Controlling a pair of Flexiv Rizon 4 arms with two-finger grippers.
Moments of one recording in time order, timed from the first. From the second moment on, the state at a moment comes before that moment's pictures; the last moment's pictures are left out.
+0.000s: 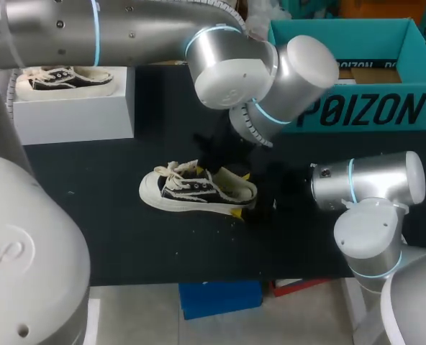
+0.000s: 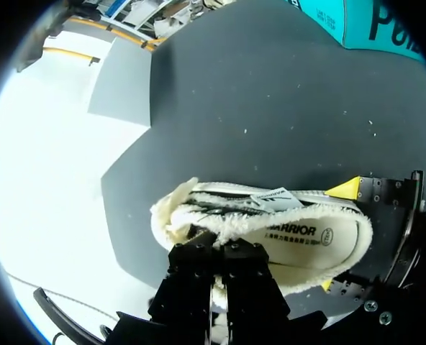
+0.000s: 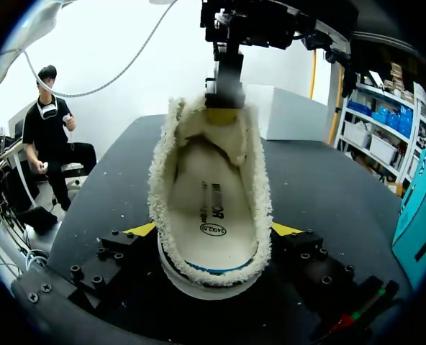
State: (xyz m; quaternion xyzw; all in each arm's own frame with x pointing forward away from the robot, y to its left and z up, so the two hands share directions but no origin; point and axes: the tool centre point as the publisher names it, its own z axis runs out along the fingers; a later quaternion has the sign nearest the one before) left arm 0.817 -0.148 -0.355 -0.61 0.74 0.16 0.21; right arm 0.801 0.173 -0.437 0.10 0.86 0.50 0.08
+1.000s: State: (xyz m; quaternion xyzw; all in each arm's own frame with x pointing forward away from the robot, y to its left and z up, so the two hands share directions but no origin) left arm 0.813 -0.083 -0.318 -0.69 0.67 0.10 0.23; right arm 0.801 0.173 -0.437 0.10 0.86 0.50 0.08
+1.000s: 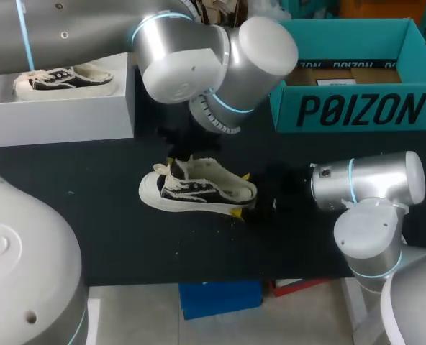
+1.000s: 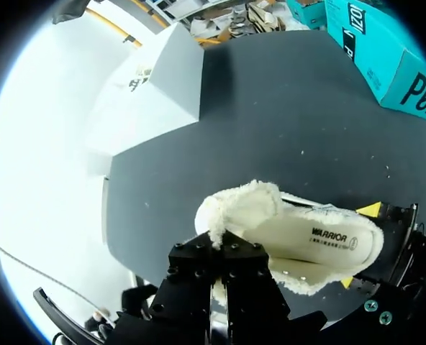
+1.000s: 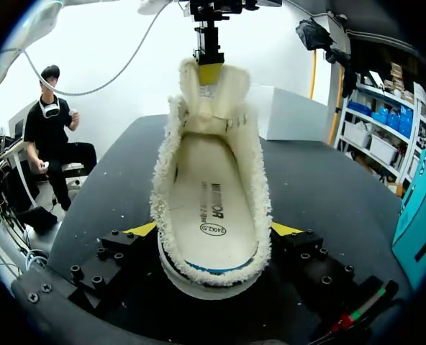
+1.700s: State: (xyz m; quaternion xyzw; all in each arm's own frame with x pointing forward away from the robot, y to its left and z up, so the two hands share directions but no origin) left arm 0.807 -0.028 -0.329 -0.72 0.65 0.12 0.23; right arm 0.801 0.174 -0.437 0.10 0.86 0.50 0.08
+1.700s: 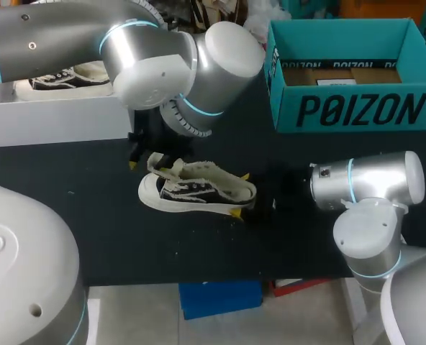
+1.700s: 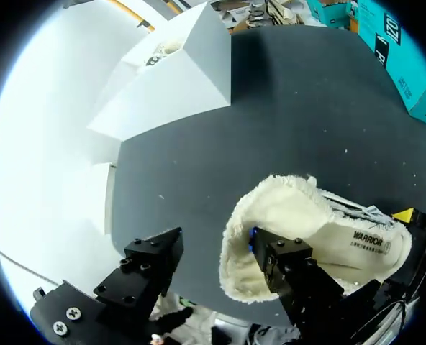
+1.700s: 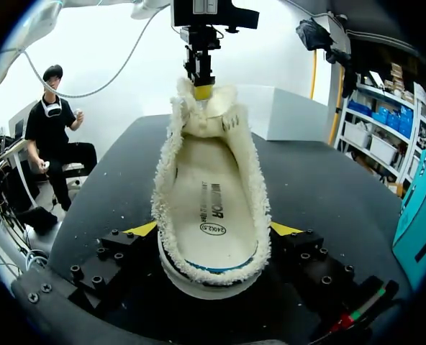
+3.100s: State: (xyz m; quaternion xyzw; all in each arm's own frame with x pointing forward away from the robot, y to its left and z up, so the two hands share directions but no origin) left arm 0.825 -0.027 -0.256 -0.59 0.78 0.03 0.20; right arm 0.801 0.173 -0.437 0.10 0.86 0.50 0.08
